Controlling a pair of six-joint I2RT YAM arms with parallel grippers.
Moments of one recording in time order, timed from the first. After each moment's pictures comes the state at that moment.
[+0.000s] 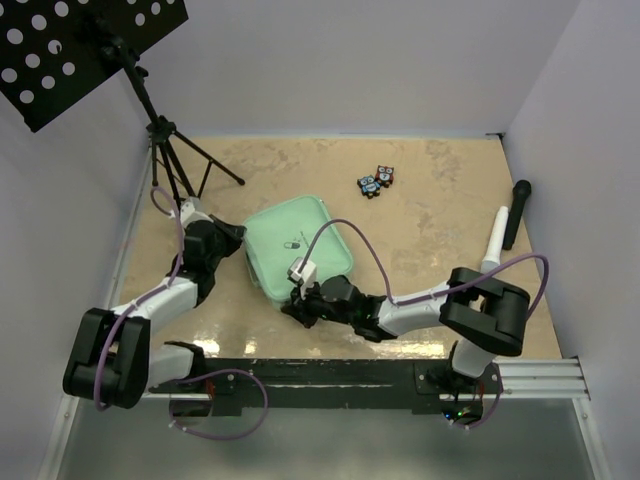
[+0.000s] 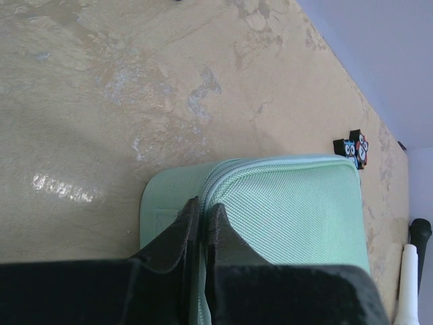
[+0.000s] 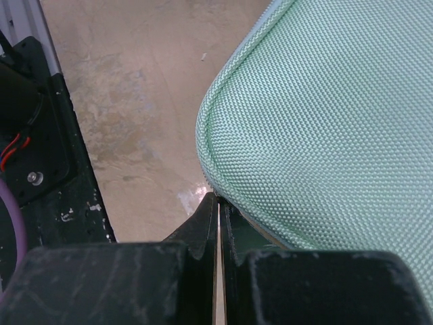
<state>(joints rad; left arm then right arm) -0.21 1.22 0.42 0.39 -0.07 -0.86 1.16 1.64 0.60 0.69 0.00 0.29</state>
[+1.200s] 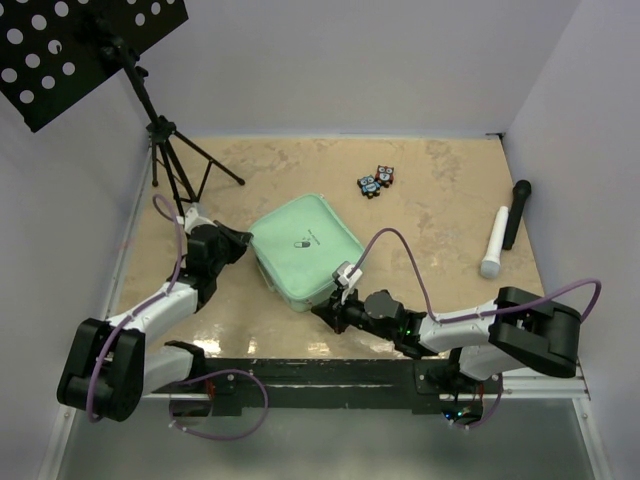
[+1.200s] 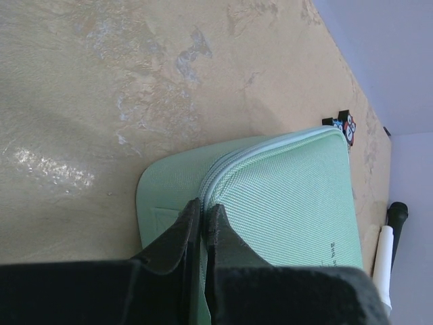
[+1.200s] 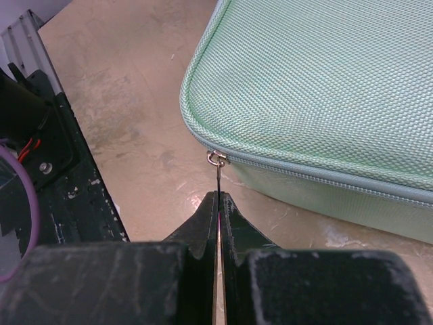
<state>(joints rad) -0.25 1.16 0.40 0.31 -0.09 -0.94 1.16 1.36 0.28 0.83 0.11 0.39</state>
